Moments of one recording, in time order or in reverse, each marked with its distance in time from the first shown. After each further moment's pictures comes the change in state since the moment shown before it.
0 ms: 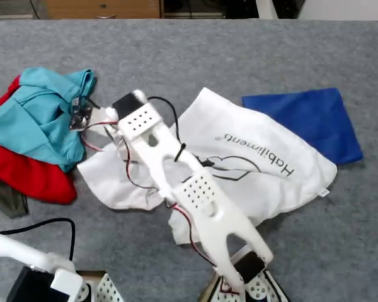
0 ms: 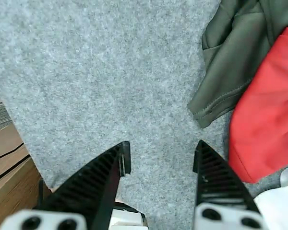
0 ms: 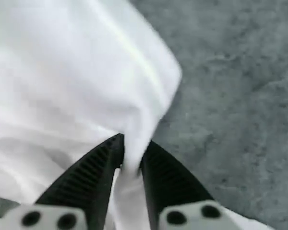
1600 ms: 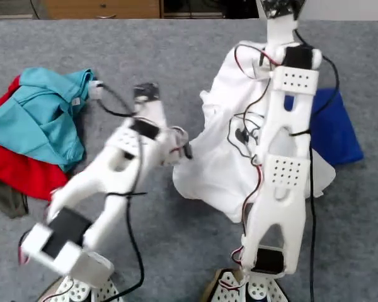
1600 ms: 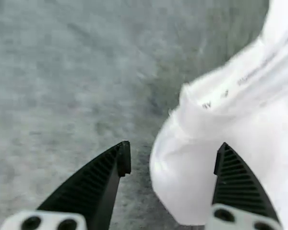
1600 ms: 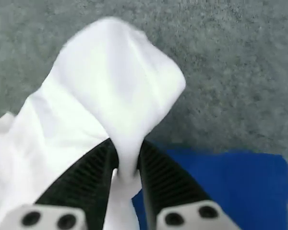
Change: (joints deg) left arm 98.2 30.8 1.2 -33.5 31.9; right arm 46.0 -6.3 -5.6 -19.3 -24.5
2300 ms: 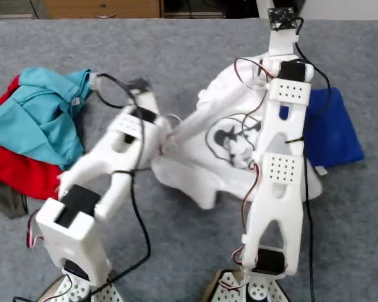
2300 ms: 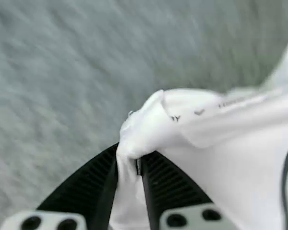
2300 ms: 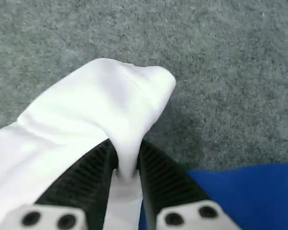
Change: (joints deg) left arm -9.1 9.5 -10.2 -0.2 4.3; right arm 1.2 13.6 -13.1 -3.5 -5.4
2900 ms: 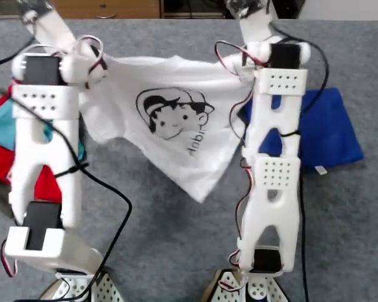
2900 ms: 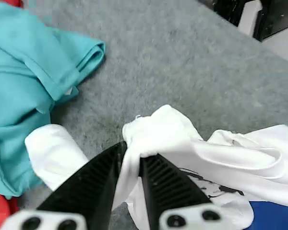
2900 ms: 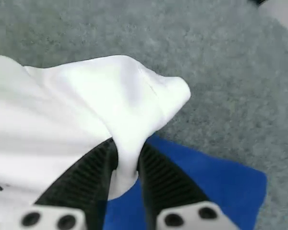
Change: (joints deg) left arm -18.6 -12.3 -44.2 29.8 -12.1; right arm -7.1 -23.1 2.9 23.2 17.6
